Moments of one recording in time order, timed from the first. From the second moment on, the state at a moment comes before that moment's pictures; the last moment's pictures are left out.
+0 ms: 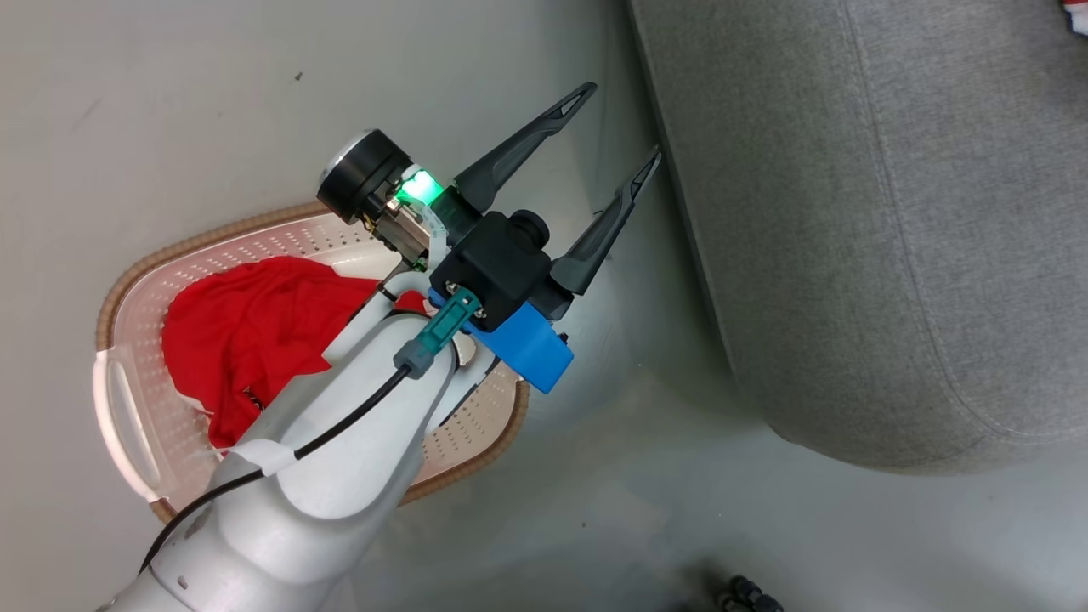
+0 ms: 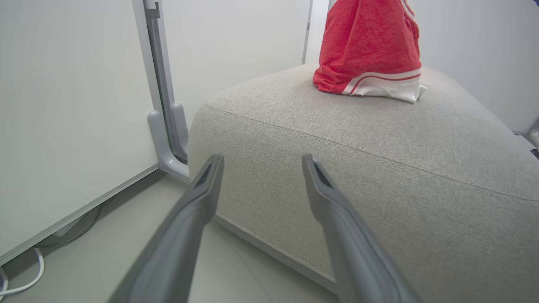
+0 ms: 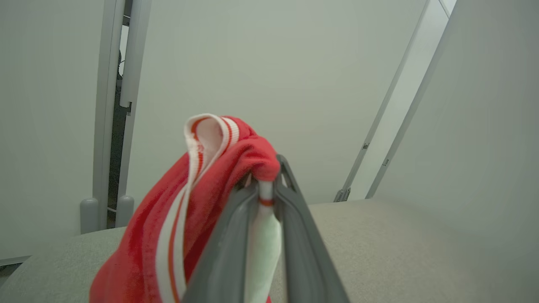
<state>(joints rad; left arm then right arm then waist) -0.78 0.17 -0.70 0.33 -0.15 -0.13 -0.23 -0.99 -0.47 -0.41 0.51 0.15 0.13 -0.26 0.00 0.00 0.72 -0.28</state>
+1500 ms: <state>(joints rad) -0.32 0.16 -0.36 0.21 -0.26 -0.02 -0.26 -0.26 -0.17 -0.09 0.20 0.13 0.13 -0.26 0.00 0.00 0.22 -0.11</state>
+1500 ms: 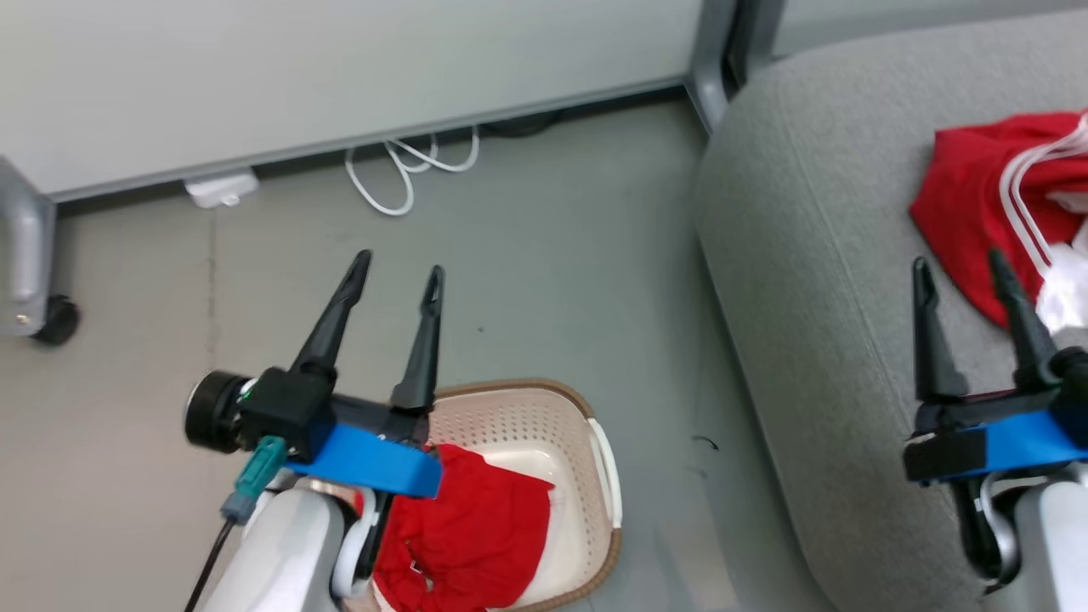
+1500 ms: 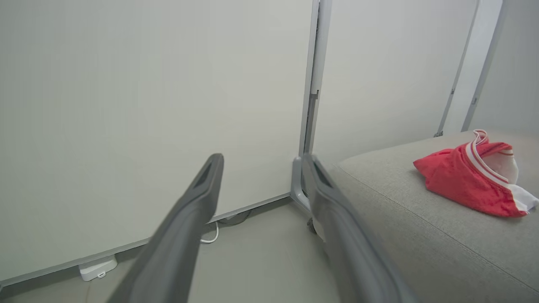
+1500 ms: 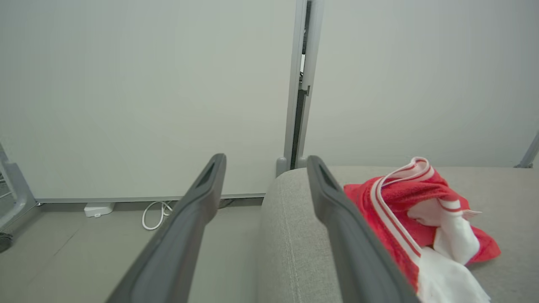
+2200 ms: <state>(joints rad) -0.08 0.10 -0.11 0.18 -0.18 -0.06 -0.26 -0.09 -0.06 -0.03 0.12 0.09 0.13 -0.26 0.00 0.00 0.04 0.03</state>
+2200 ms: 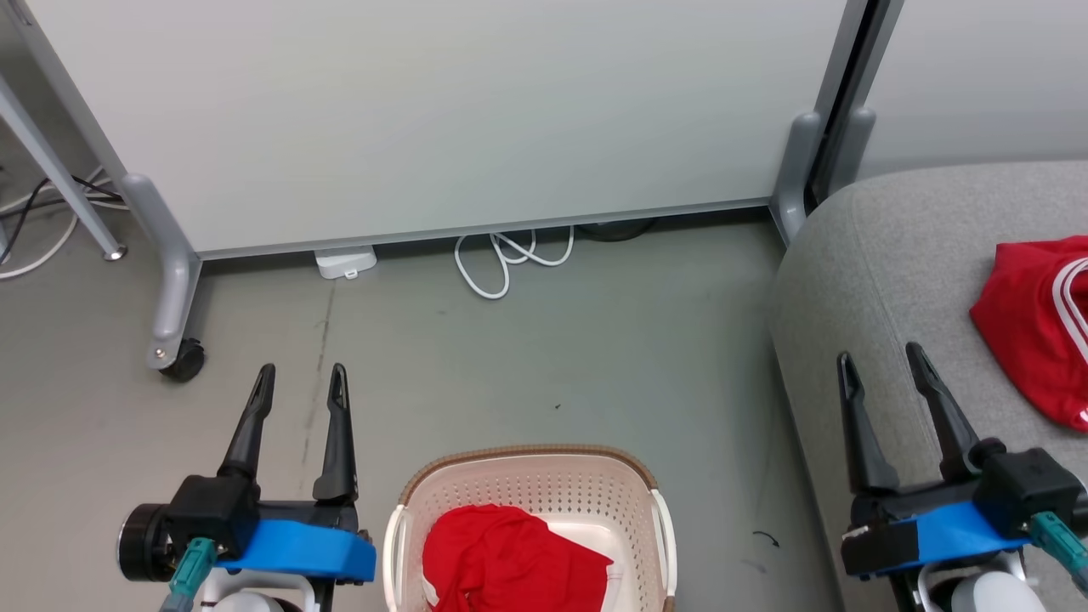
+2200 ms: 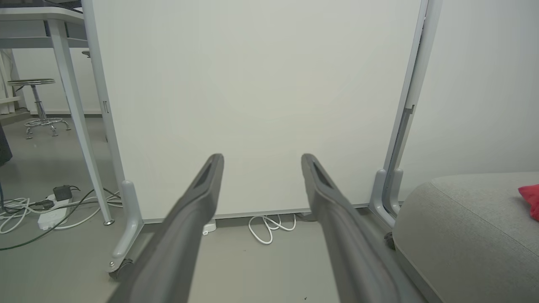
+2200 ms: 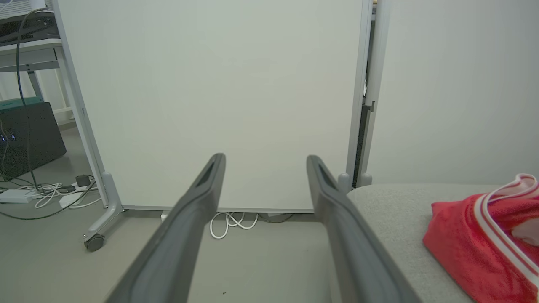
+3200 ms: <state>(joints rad) -0.08 0.06 -0.06 0.21 -0.13 -0.11 -0.26 -0.05 -0.05 -0.03 0.14 0.11 0.13 -0.26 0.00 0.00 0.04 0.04</state>
